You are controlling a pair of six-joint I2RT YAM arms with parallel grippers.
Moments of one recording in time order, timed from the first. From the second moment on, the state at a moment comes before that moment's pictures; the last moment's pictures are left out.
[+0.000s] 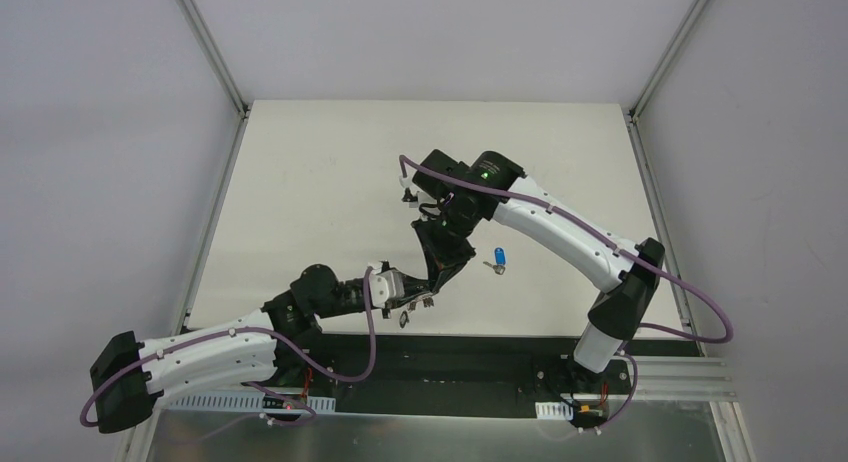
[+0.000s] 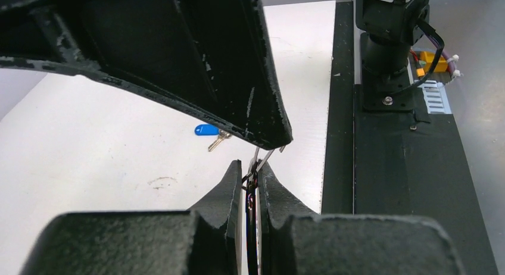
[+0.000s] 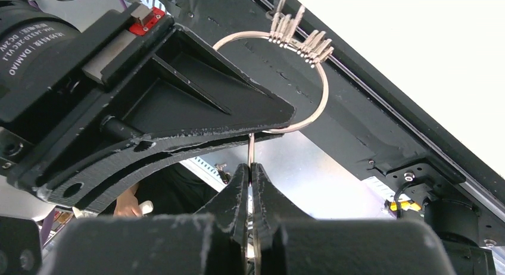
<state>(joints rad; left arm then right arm) -1.05 0.71 0.31 0.45 0.27 0.19 0.98 1.72 1.83 -1.44 -0.42 0.50</state>
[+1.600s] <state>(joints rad) -1.05 0.70 0.46 0.22 -0.14 -0.34 0.98 1.19 1.38 -0.78 -0.15 0.54</state>
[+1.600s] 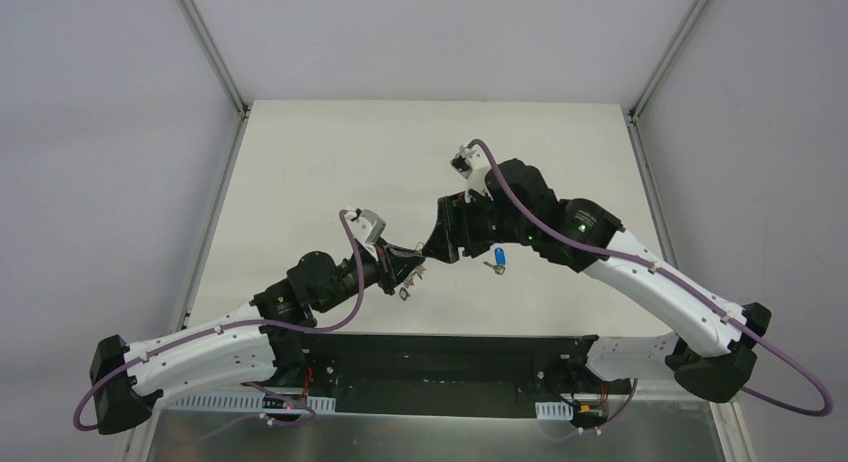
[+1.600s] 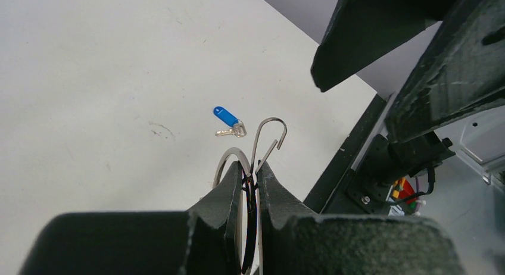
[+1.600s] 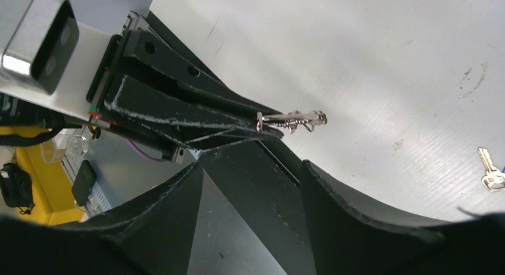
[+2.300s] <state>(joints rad) -1.05 0.71 0.50 0.15 -0.12 -0.43 0.98 1.35 1.49 -0.82 -0.17 0.58</state>
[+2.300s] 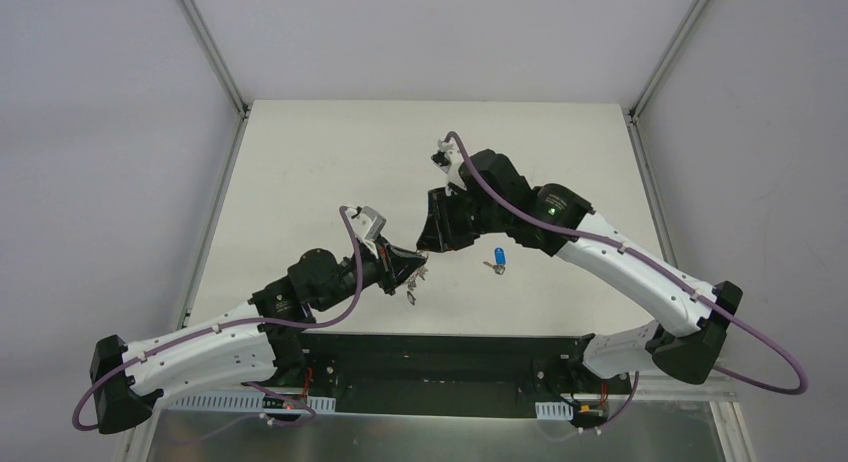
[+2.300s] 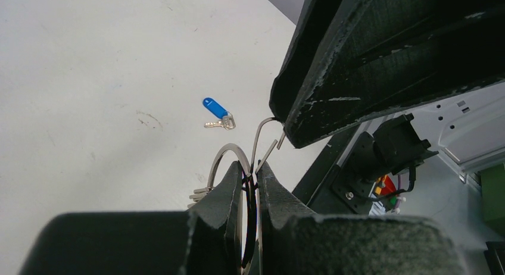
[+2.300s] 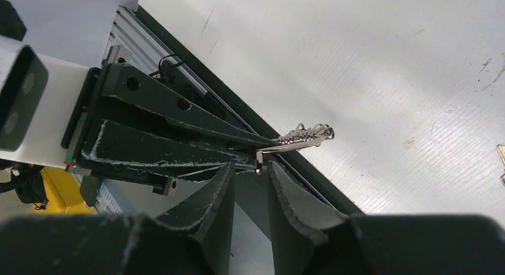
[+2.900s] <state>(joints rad) -1.05 0.69 0.50 0.15 -0.10 -0.41 0.98 1.39 1.50 -0.83 -0.20 0.59</state>
